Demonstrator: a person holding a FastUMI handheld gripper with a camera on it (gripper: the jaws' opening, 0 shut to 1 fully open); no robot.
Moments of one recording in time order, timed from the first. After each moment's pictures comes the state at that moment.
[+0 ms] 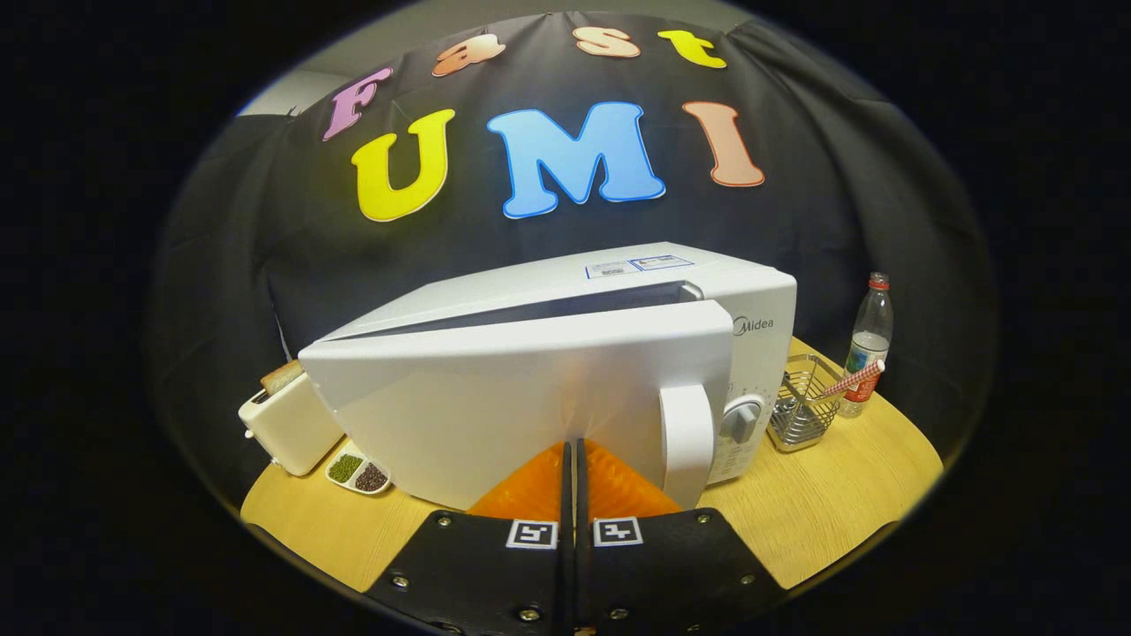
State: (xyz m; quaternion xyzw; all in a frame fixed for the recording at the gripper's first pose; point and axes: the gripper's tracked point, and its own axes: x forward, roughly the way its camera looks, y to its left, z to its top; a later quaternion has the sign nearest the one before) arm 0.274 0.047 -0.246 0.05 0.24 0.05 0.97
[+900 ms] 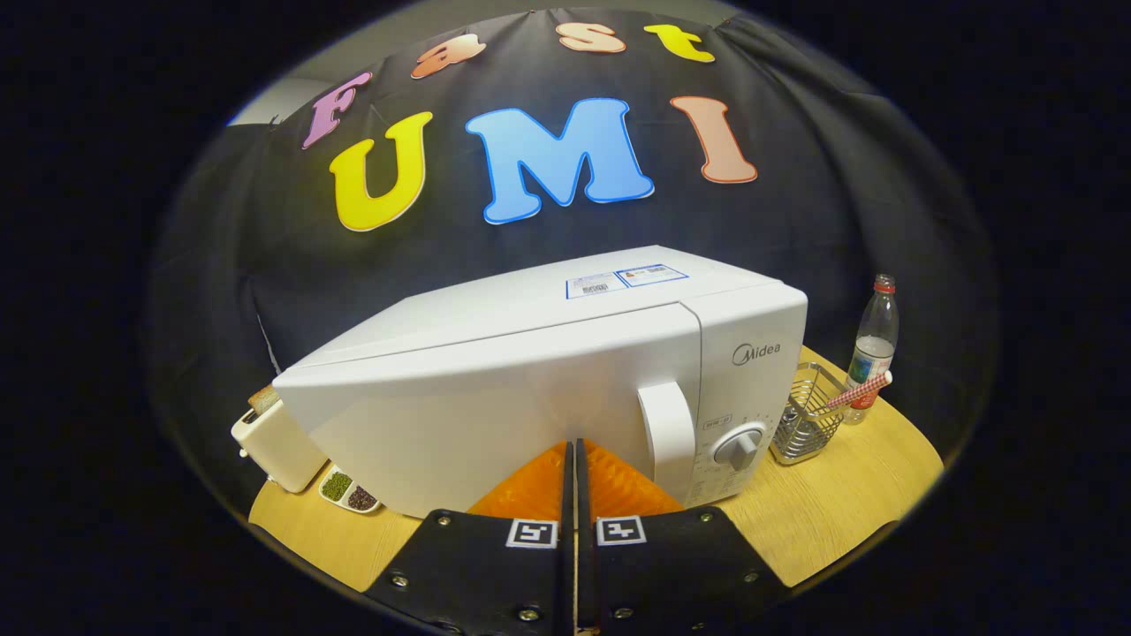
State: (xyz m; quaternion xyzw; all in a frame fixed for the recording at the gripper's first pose) arm 0.293 0.042 -0.229 0.05 0.23 0.04 0.97
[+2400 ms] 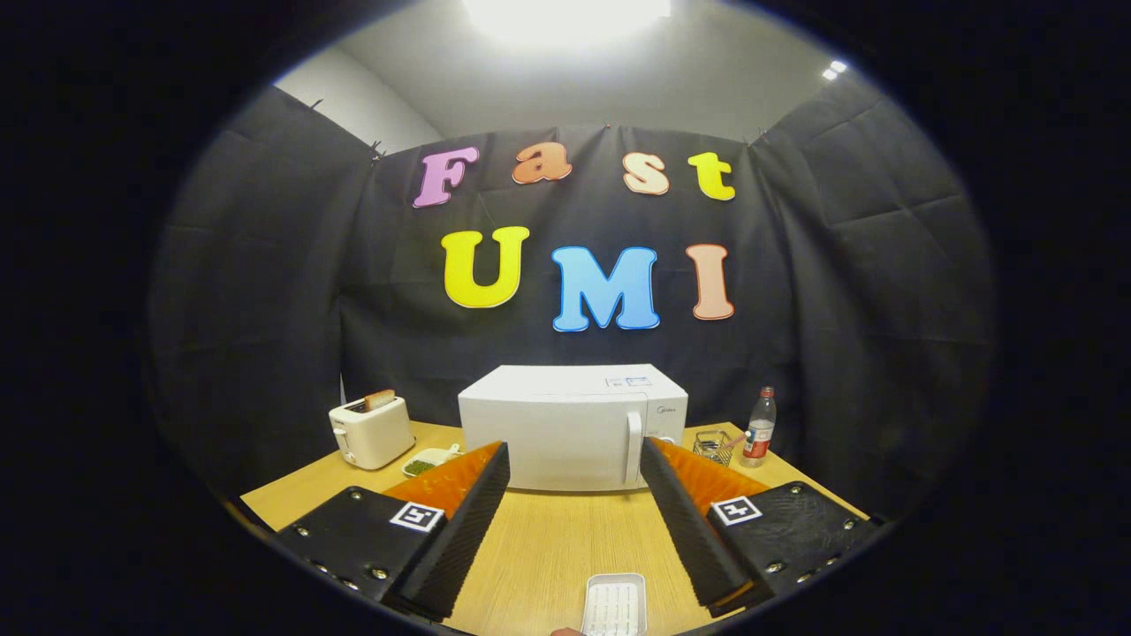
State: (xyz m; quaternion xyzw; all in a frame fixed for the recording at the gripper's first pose) arm 0.008 0.069 -0.069 -0.02 0.07 0.06 1.00
